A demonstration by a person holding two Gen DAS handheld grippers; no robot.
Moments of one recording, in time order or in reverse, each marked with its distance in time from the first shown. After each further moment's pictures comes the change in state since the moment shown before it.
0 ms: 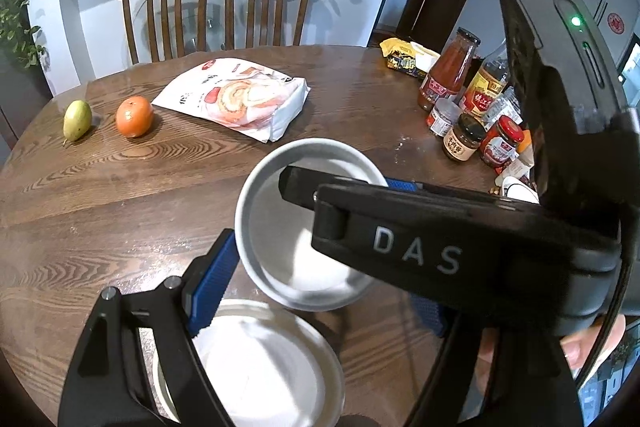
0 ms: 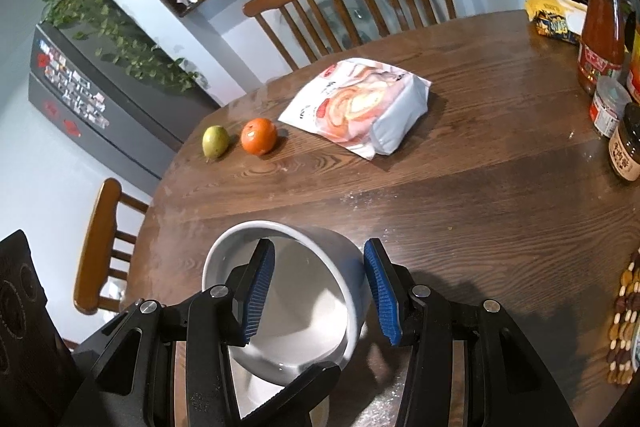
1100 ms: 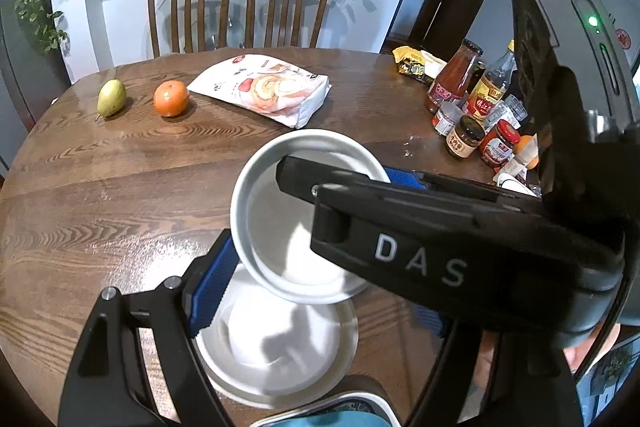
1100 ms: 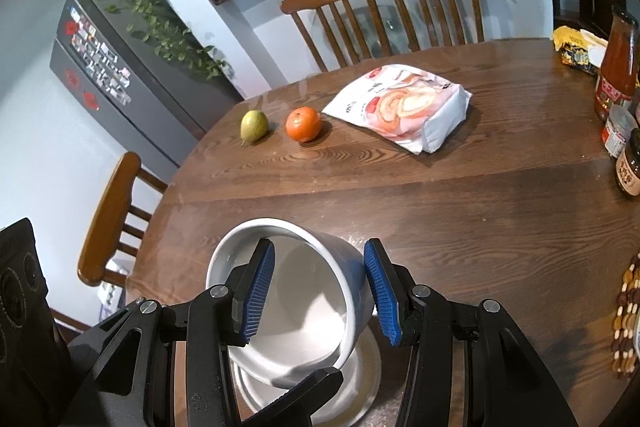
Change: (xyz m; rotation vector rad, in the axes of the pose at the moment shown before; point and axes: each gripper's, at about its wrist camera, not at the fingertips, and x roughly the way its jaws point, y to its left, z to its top) left arm -0.041 0.017 -0.027 -0.058 -0.012 0.024; right arm -0.014 0.049 -0.027 -0.113 -0.017 0.022
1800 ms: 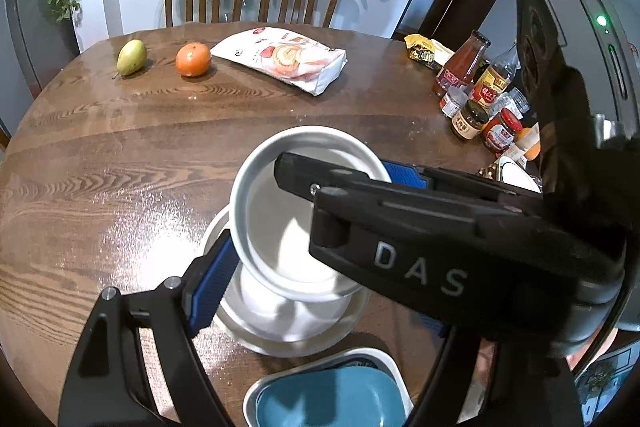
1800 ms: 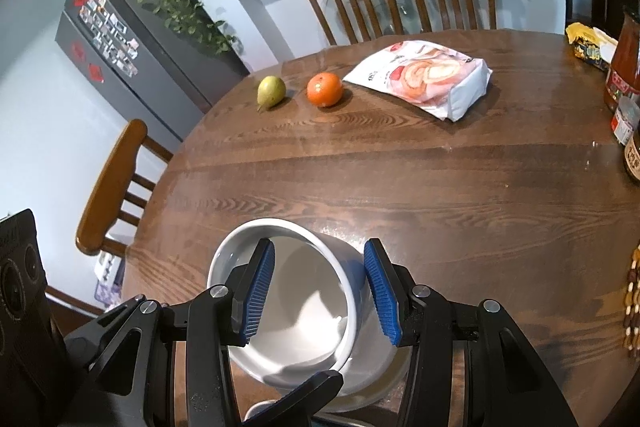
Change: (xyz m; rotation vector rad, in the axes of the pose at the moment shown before) left arm -0.017 0.017 -0.035 -0.063 0.046 -0.007; right arm 0.007 0.029 -0.032 -0.051 0.058 -0.010
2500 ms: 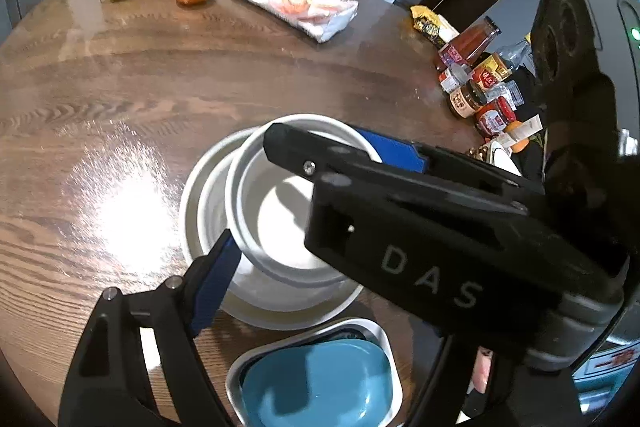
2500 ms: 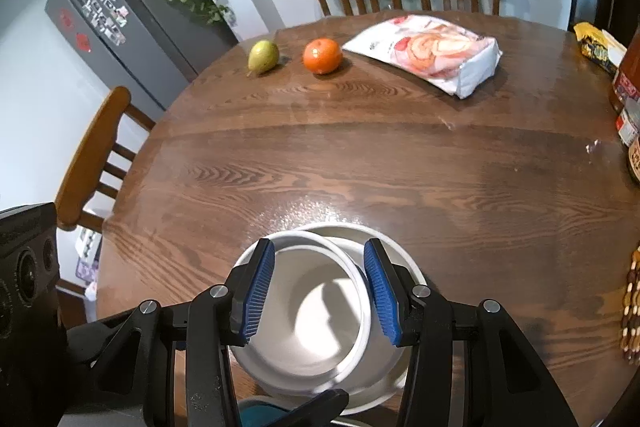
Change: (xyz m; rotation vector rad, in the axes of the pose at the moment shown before) left arm 0.027 0.026 -0.014 -0.136 0.176 -0.129; right arm 0.031 0.008 -0.008 -0.039 0.097 -0.064
